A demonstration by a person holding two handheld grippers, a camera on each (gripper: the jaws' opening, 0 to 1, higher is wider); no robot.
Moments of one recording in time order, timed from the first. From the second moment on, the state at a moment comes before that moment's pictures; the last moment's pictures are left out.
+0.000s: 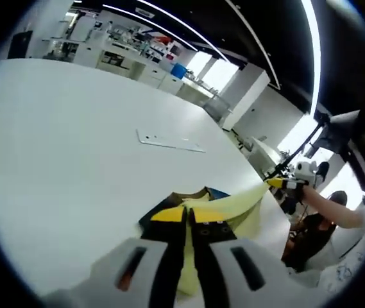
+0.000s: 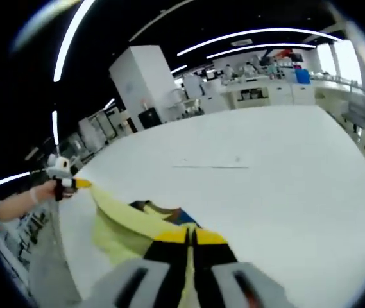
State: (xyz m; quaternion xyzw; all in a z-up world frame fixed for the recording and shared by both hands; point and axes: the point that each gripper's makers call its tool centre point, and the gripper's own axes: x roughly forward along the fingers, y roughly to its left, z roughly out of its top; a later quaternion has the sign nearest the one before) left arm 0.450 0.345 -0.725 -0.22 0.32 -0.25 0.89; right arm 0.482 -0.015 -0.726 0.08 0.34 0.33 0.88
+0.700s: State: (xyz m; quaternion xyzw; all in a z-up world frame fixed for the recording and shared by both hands) left arm 0.470 0.348 -0.811 -0.24 0.37 -0.19 0.88; right arm 0.517 -0.005 -0.809 0.05 0.39 0.30 0.87
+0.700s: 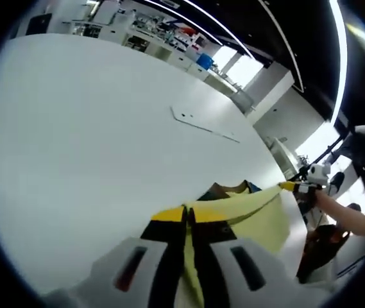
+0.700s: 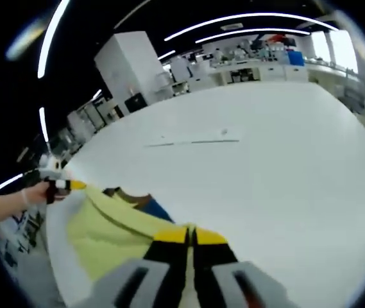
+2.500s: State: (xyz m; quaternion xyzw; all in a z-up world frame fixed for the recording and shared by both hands) left arm 0.428 0.311 -0.790 -0.13 0.34 -0.33 0.87; right arm 0.486 -0.010 -0.804 -0.02 0.32 0.37 0.87
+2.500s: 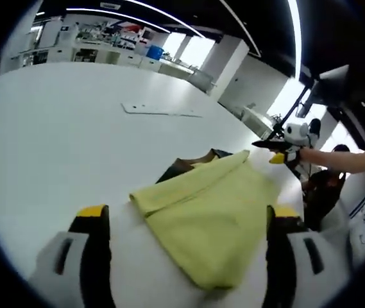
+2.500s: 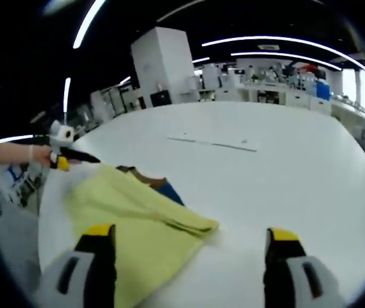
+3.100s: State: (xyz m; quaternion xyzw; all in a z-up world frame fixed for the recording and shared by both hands) left arm 0.387 0.277 -0.790 -0.11 0.36 -0.40 0.84; right arm 0.442 0.025 -0.818 -0.04 0.34 0.44 0.83
